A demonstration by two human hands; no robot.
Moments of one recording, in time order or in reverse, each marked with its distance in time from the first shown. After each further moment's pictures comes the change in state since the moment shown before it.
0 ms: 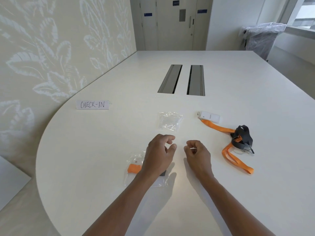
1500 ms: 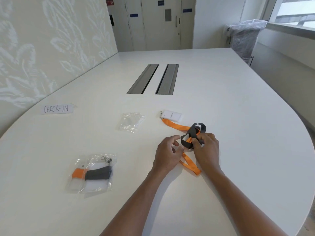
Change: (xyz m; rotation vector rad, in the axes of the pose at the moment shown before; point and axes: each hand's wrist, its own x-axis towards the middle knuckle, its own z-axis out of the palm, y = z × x) left_hand 0.020 0.084 0.201 -0.083 -0.103 -0.038; right_hand 0.083 0.089 -0.169 -0.182 0.159 -0.098
